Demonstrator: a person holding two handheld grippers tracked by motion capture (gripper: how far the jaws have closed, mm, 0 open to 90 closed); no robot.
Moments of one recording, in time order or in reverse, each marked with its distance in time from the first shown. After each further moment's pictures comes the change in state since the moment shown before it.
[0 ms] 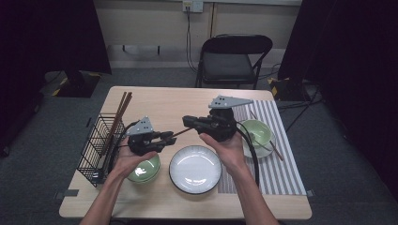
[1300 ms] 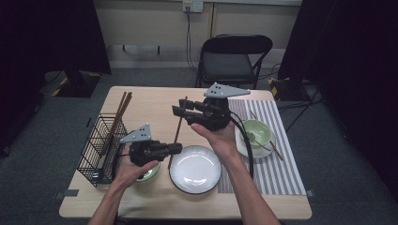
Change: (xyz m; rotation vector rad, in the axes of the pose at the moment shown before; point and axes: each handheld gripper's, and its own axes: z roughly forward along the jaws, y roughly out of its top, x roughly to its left) left arm -0.035 0.007 -0.014 -0.125 -0.176 -0.107; right arm 0.005 0.023 0.011 -0.120 0.011 -0.041
